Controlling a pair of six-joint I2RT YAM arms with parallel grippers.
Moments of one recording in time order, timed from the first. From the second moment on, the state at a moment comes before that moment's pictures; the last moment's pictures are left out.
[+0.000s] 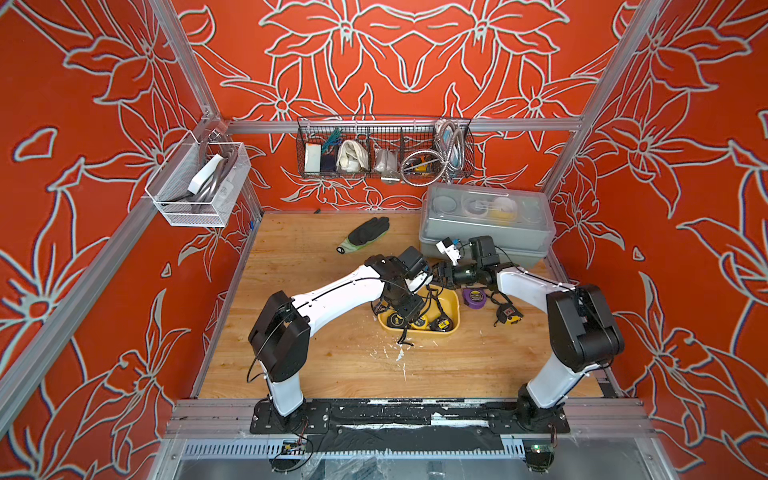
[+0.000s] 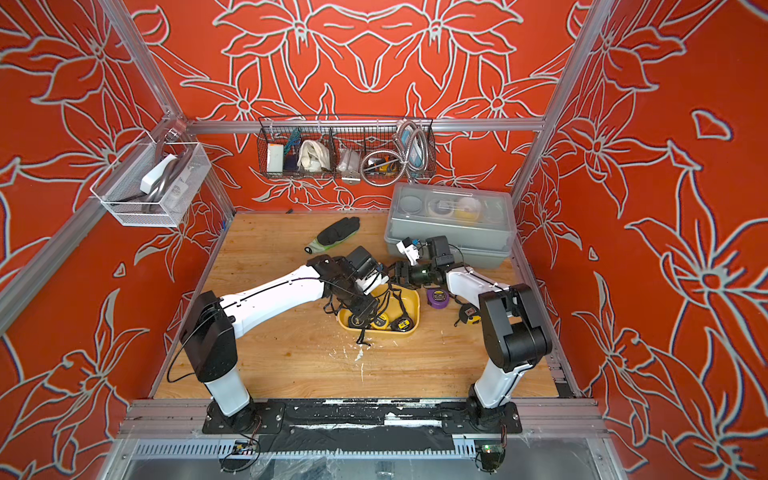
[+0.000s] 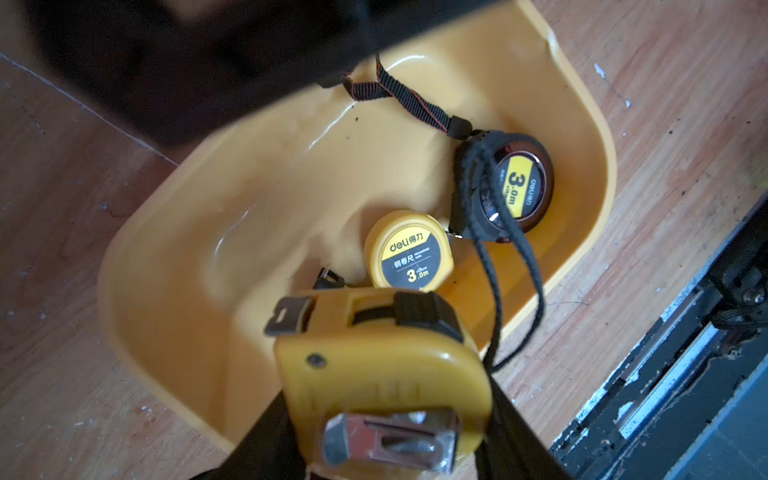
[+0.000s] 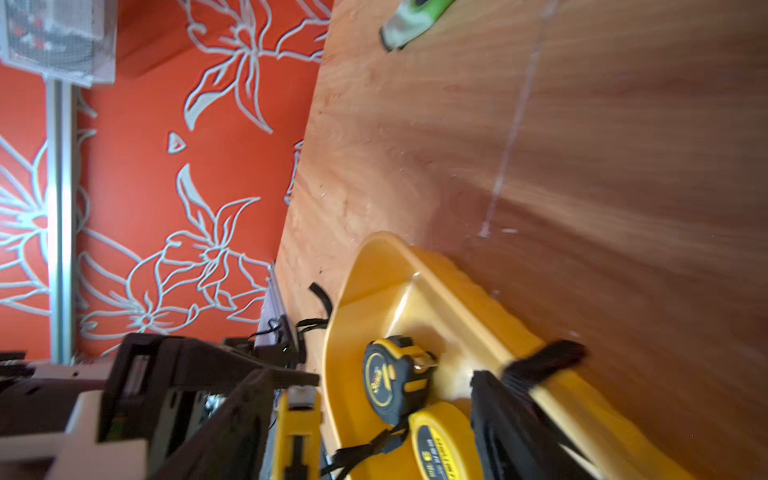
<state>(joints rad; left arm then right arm) -0.78 1.77 1.46 -0.90 0.13 -0.04 0.31 1.71 1.01 -0.11 -1.00 0.41</state>
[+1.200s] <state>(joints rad) -0.78 1.61 1.24 -0.65 -0.01 0.07 0.37 1.73 0.95 -0.06 -1.25 0.55</state>
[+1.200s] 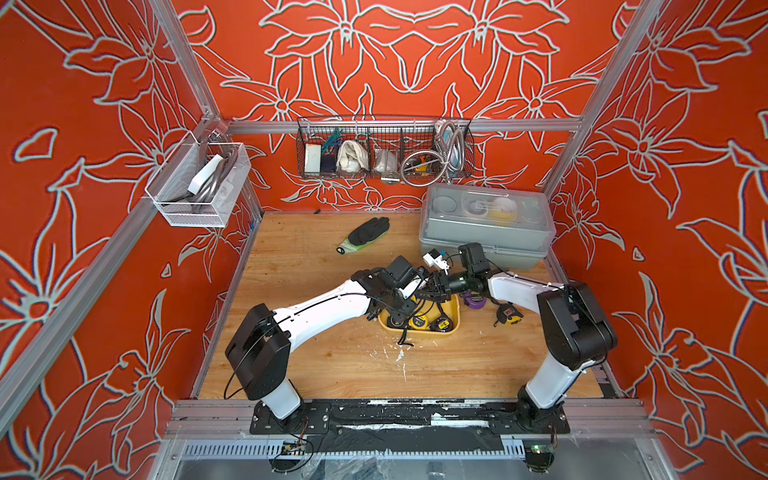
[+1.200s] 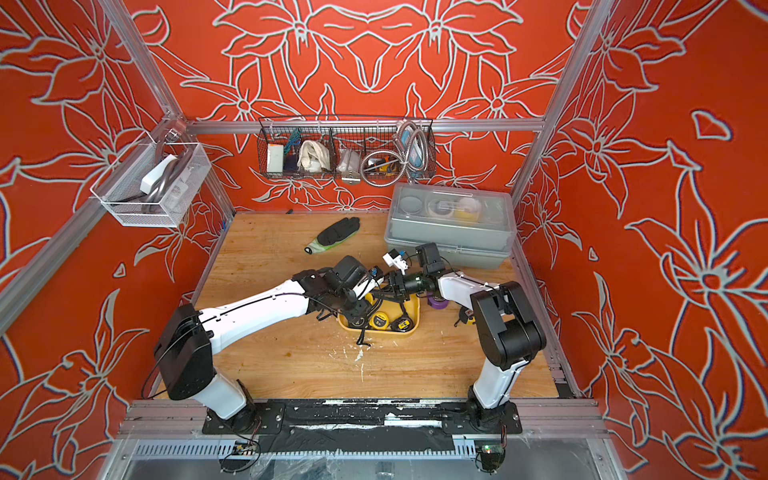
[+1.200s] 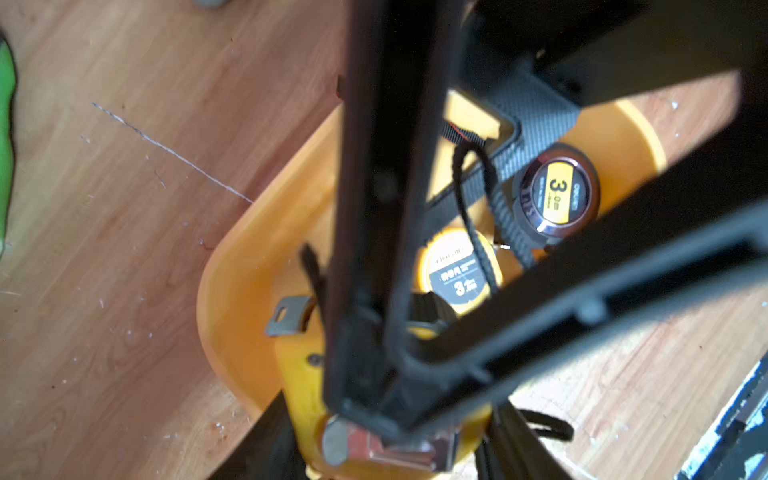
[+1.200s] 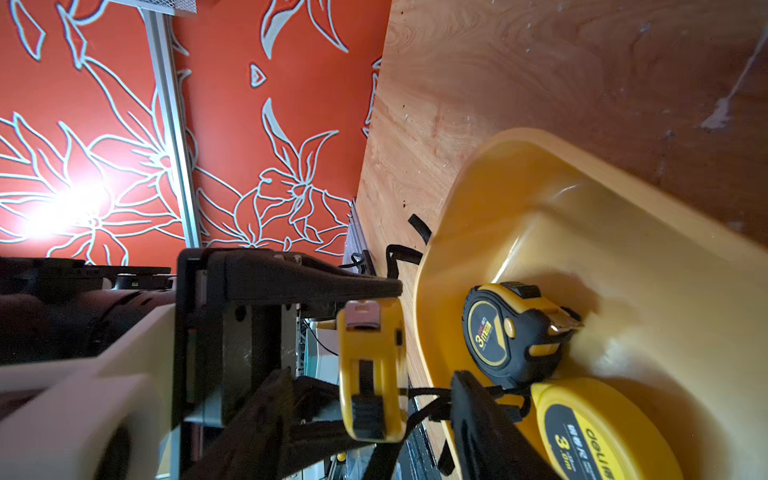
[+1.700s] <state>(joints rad) -0.78 1.62 1.24 -0.61 0.04 0.07 0.40 1.72 0.95 -0.17 -1.24 0.48</state>
